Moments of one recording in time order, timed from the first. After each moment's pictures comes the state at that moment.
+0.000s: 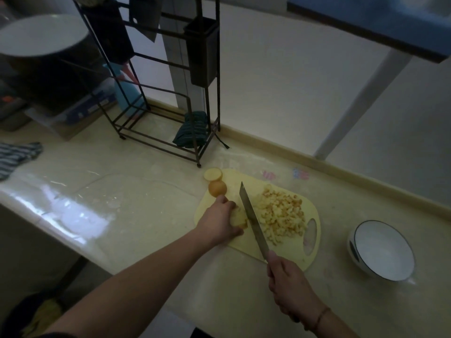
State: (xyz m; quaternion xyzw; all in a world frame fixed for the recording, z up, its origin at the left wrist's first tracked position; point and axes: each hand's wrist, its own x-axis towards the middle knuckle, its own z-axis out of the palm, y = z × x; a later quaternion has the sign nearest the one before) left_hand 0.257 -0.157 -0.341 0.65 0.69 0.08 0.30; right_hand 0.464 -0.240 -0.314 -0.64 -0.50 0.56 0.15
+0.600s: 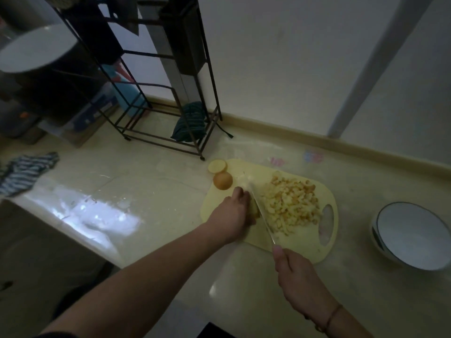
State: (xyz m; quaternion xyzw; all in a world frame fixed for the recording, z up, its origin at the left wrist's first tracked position) left_hand 0.276 -0.156 -0.343 0.74 0.64 -0.04 0.21; right_hand 0.463 -0.241 -0.326 -0.61 -0.62 0.46 0.16
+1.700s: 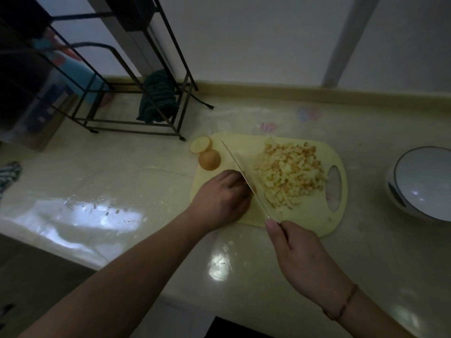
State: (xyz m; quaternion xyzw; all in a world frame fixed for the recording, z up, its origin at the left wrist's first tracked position) left_hand 0.246 -0.154 -0.369 0.89 0.42 0.17 0.08; right_hand 0.445 -0.240 -0.314 -0.63 -0.60 0.44 0.22
